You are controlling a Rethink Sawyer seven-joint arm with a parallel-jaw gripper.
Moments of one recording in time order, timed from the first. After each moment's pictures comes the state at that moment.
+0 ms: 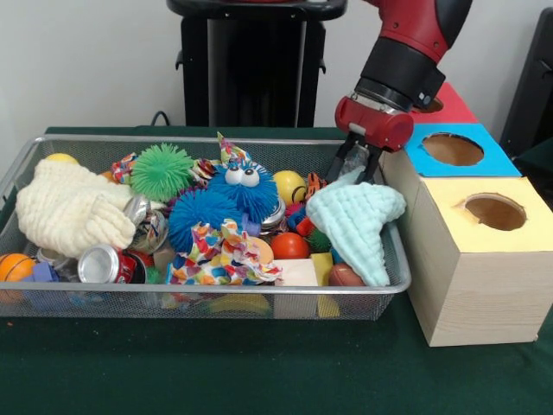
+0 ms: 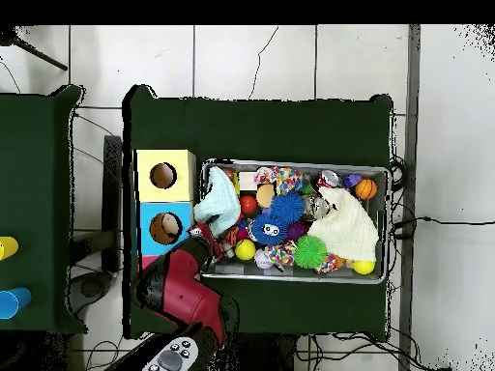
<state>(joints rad) 0.46 -0.37 -0.42 1.96 0.70 -0.27 2.50</state>
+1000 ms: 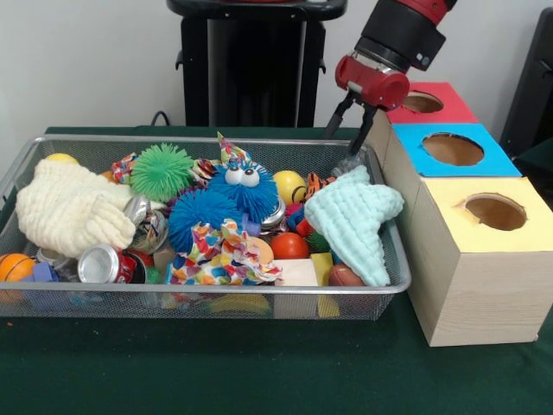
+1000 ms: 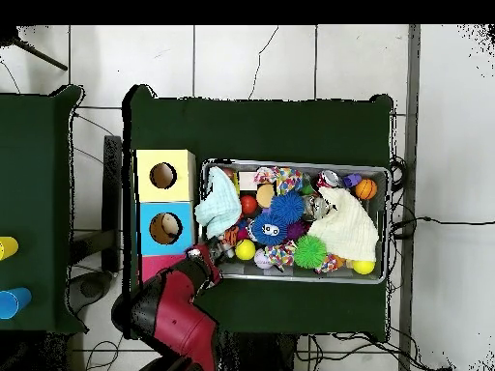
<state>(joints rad) 0.55 -0.45 -0.51 2.06 0.76 -0.14 2.50</state>
